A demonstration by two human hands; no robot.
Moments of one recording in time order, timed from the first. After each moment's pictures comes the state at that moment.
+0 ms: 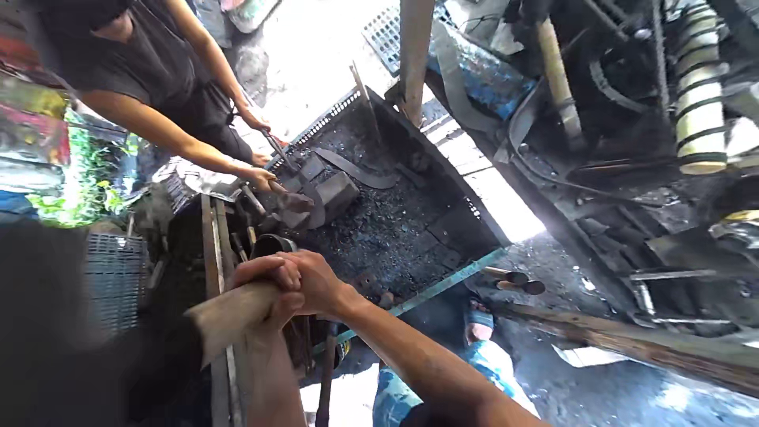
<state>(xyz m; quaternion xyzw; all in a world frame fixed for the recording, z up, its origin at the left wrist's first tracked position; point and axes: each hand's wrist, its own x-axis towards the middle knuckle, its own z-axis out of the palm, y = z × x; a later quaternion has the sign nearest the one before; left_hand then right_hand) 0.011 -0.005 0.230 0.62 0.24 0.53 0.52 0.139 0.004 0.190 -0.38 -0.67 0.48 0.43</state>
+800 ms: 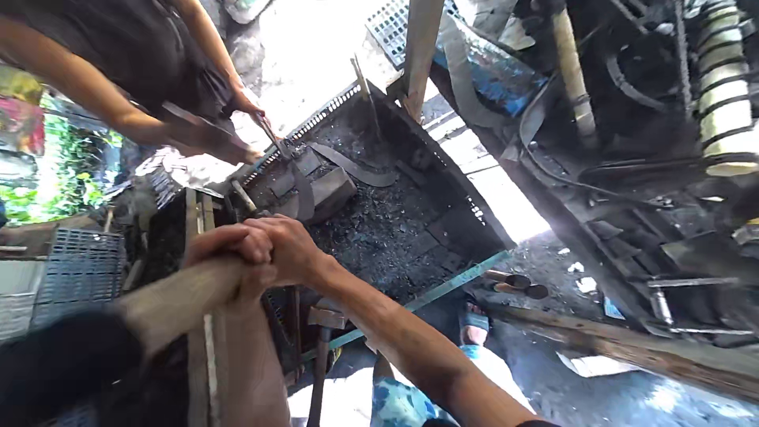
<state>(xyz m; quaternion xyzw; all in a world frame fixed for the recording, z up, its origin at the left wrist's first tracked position) -0.008 0.052 0.202 0.72 0.25 0.54 0.35 0.090 0.064 0.137 -0.37 -0.68 0.31 0.56</state>
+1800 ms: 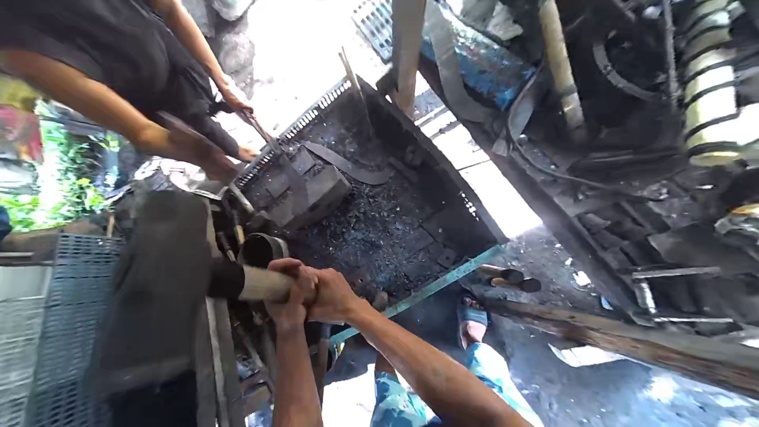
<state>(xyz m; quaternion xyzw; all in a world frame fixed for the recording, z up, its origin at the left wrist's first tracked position) -0.012 -0.009 0.091 0.54 0.37 0.56 0.50 0.112 -0.021 0.055 -0.46 -0.61 0.53 0.36</state>
